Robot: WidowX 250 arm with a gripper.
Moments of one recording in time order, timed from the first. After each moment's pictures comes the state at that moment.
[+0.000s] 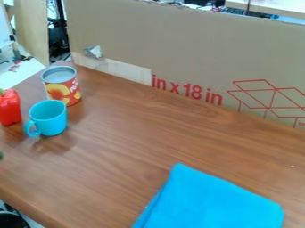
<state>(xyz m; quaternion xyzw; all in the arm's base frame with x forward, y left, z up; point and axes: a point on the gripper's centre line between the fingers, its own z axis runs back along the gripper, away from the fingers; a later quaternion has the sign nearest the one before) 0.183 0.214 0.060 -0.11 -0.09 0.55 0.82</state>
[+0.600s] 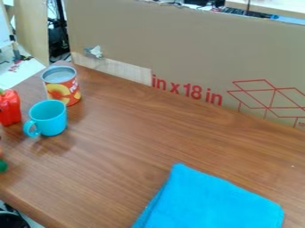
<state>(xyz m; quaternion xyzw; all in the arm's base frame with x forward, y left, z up) 0.191 0.221 0.037 -0.11 -0.07 0.56 0.82</state>
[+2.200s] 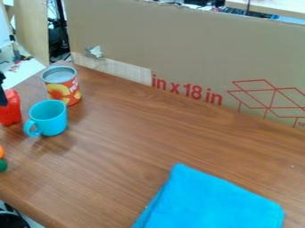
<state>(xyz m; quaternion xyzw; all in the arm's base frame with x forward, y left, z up) 0.219 0.223 0.088 -0.09 -0.06 0.52 0.85</state>
